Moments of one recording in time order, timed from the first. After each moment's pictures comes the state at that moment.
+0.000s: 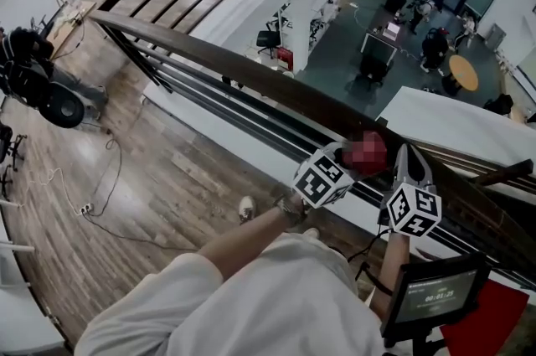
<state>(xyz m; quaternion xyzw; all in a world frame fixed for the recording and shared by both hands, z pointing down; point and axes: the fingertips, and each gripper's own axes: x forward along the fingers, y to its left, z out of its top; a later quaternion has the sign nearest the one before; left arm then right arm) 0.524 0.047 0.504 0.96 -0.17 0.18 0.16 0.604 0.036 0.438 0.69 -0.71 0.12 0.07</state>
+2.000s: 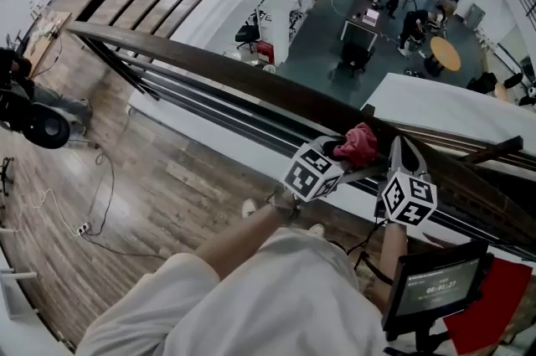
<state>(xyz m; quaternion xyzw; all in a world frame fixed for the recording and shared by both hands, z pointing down) 0.467 0.018 0.502 0.96 -0.15 0.16 0.19 0.559 0.015 0.444 0.72 -0.67 0.14 0.10</state>
